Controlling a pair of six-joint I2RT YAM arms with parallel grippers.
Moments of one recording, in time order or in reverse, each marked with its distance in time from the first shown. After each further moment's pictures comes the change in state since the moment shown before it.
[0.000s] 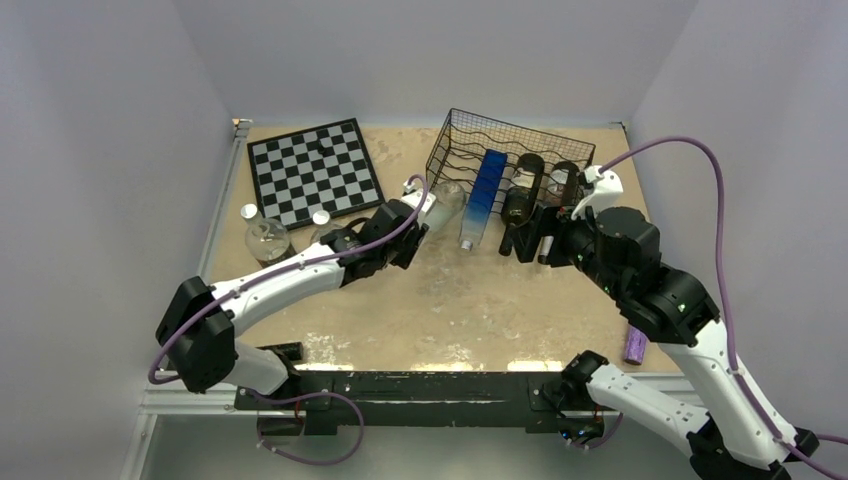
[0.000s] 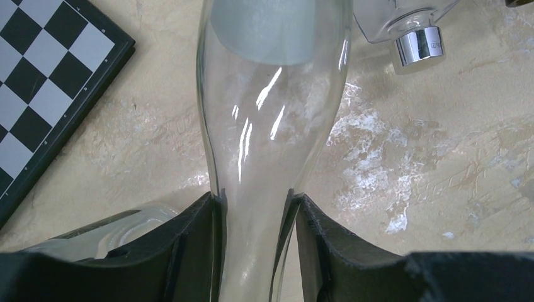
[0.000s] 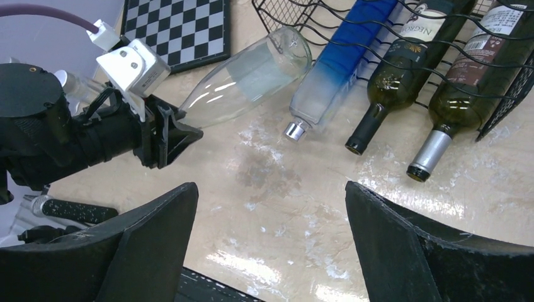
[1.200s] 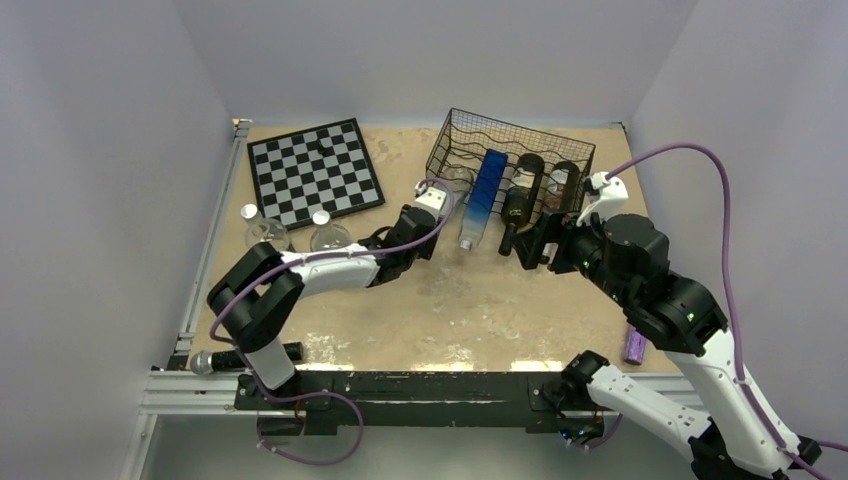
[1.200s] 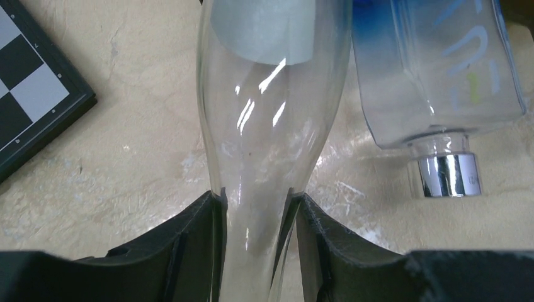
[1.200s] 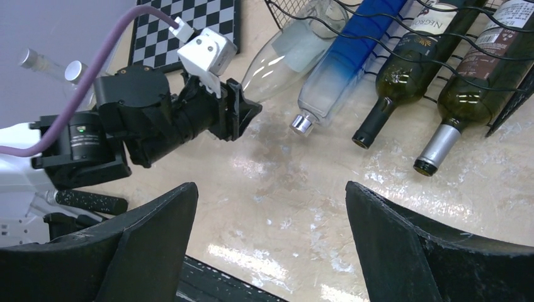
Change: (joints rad) left arm 0.001 0.265 -0.066 0.467 -0.097 -0.069; right arm -0.004 -0.038 -0.008 -0.023 -0.037 0.010
